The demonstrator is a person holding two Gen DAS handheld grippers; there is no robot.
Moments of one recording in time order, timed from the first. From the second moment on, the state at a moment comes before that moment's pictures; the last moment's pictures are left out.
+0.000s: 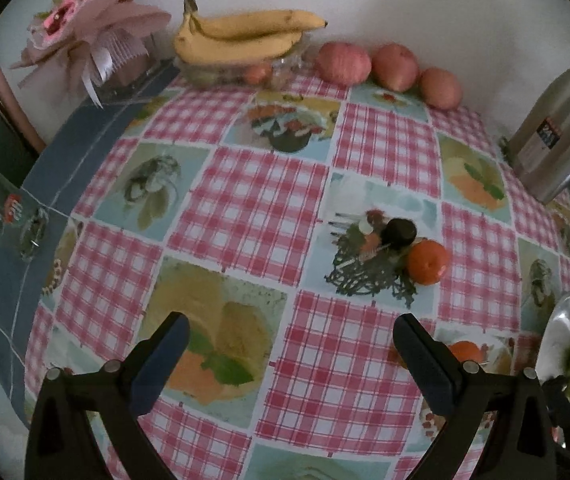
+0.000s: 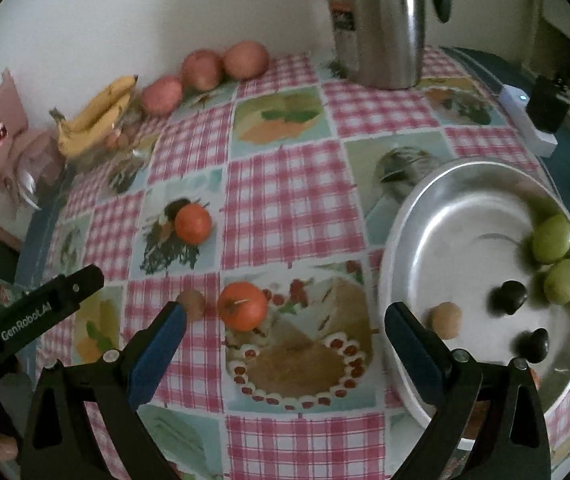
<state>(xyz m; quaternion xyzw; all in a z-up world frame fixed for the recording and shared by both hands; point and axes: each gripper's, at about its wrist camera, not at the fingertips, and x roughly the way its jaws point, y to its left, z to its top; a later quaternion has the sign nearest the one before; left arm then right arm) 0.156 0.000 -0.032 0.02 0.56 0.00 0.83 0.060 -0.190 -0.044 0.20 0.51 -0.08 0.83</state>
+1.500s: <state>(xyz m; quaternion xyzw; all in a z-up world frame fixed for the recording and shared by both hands) 0.175 -0.027 -0.075 -0.01 0.61 -0.05 0.79 0.090 -0.170 -0.086 0.21 0.55 -0.03 0.81</state>
